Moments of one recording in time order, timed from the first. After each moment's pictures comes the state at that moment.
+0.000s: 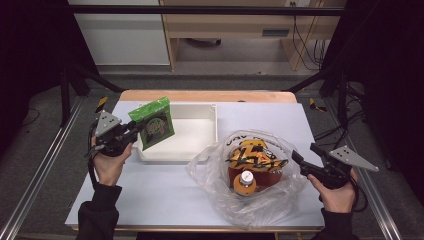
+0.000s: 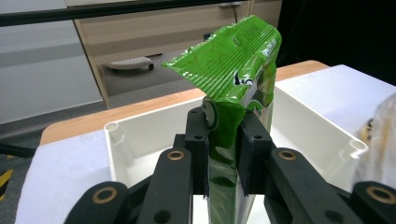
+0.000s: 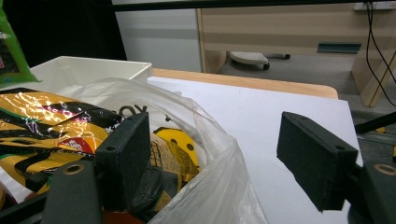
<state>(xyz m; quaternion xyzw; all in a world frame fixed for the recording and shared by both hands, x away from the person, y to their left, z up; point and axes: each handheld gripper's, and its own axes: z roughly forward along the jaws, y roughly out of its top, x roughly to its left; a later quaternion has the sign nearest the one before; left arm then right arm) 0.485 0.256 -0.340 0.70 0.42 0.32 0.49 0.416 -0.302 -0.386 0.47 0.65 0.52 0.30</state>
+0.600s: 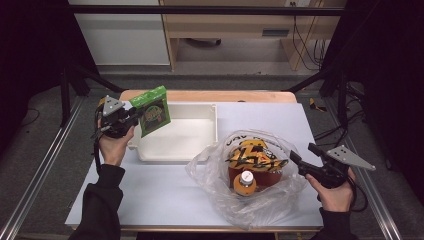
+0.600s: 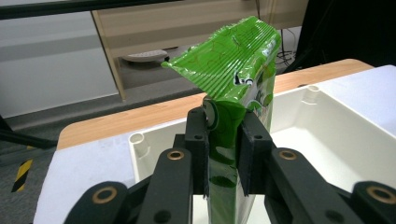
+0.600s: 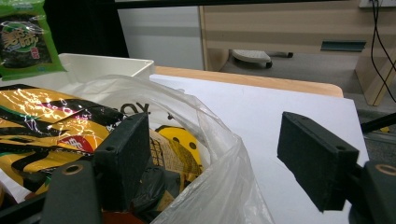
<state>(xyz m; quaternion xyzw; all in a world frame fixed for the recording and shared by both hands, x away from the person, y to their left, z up) 0.543 0.264 -0.348 0.69 0.45 0.33 0.46 0.419 -0.298 -0.389 0.47 0.65 0.52 0.29</state>
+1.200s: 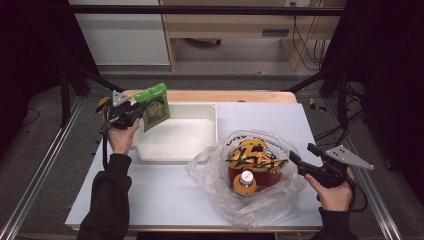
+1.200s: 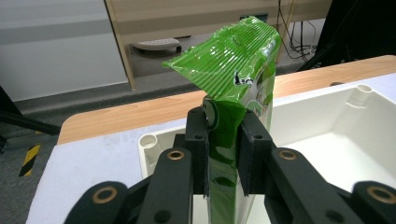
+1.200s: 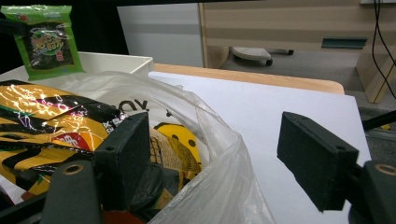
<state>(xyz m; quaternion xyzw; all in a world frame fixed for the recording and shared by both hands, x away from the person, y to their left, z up) 0.589 0.264 -0.373 0.68 0.48 0.33 0.44 0.421 -0.299 -0.392 0.47 0.65 0.52 0.29</state>
